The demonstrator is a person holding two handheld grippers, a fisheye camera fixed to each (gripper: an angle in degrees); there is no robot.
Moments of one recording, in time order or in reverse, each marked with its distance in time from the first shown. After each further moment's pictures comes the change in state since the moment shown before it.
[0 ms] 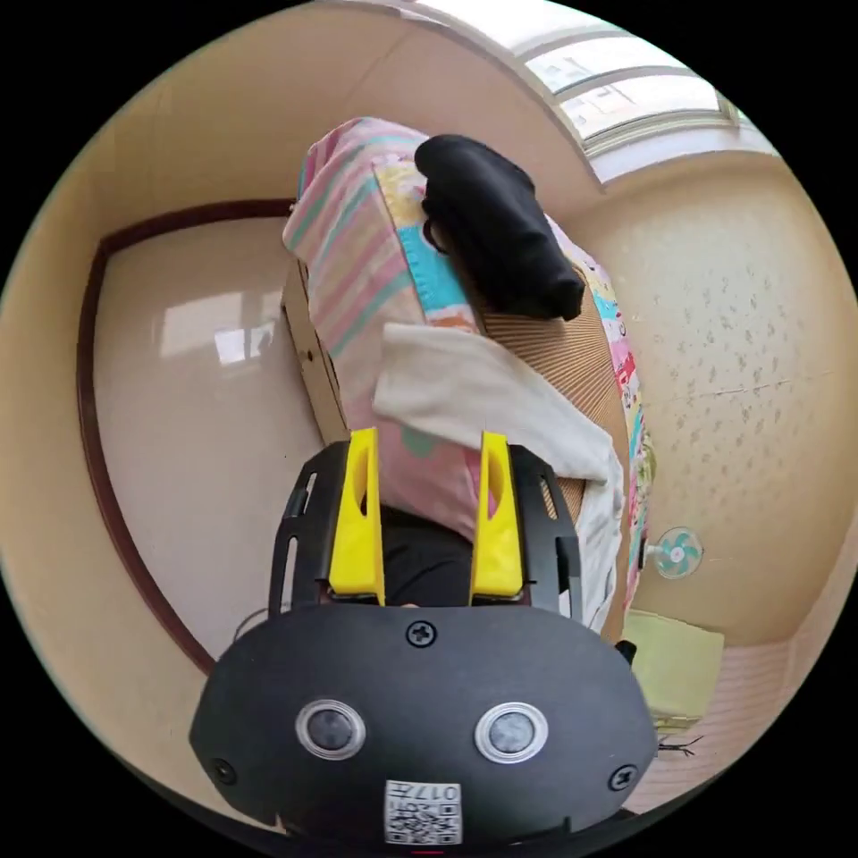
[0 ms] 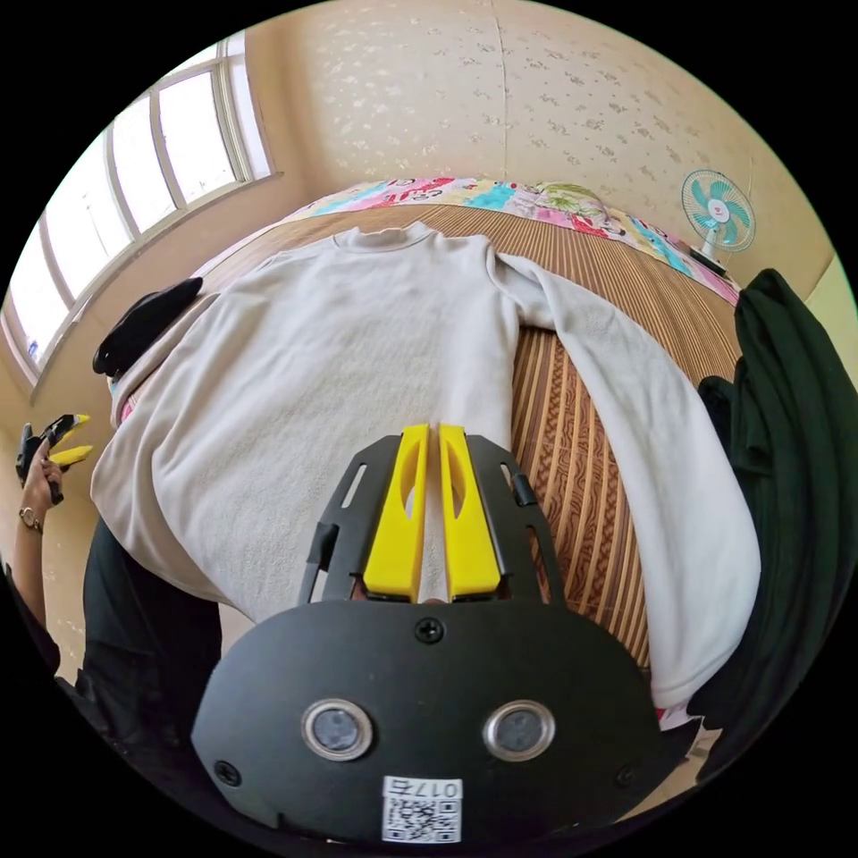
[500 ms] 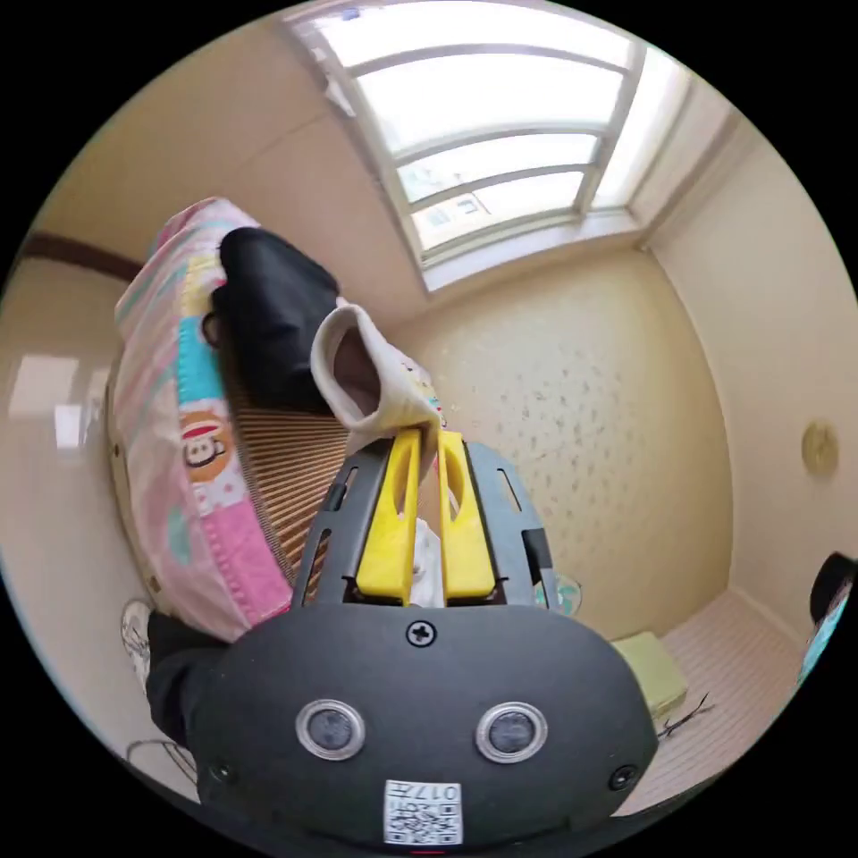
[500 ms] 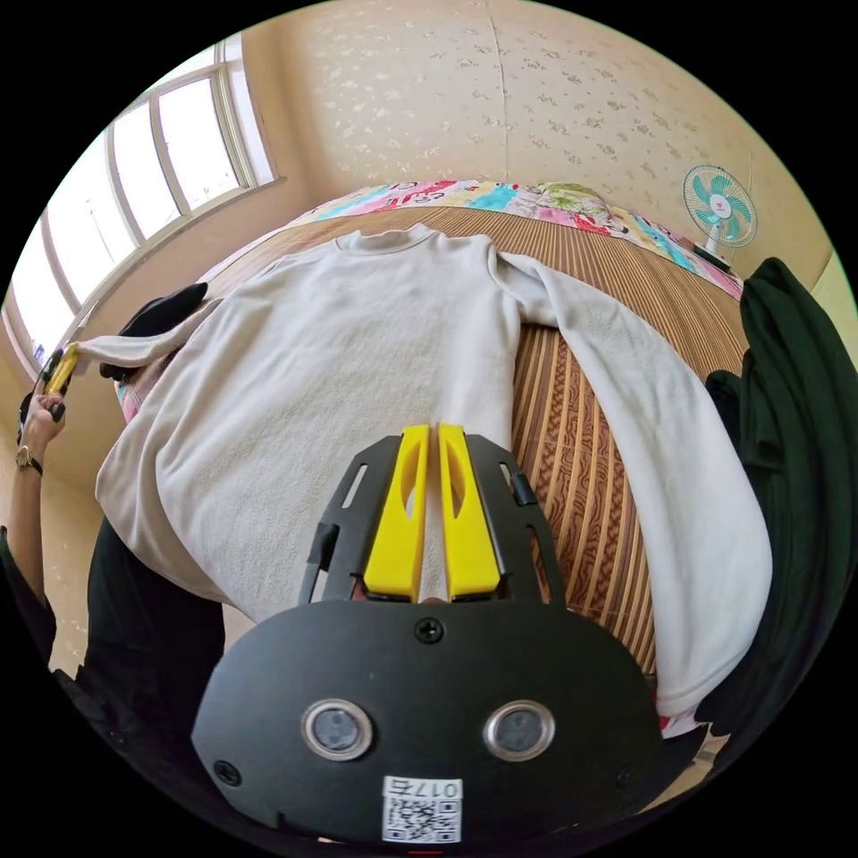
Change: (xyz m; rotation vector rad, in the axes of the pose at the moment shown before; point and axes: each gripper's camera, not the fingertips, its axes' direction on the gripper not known) left arm 0.183 0.046 -0.083 0.414 0.508 0.427; right arm 0.015 0.015 -0.011 0.014 -0.043 0.014
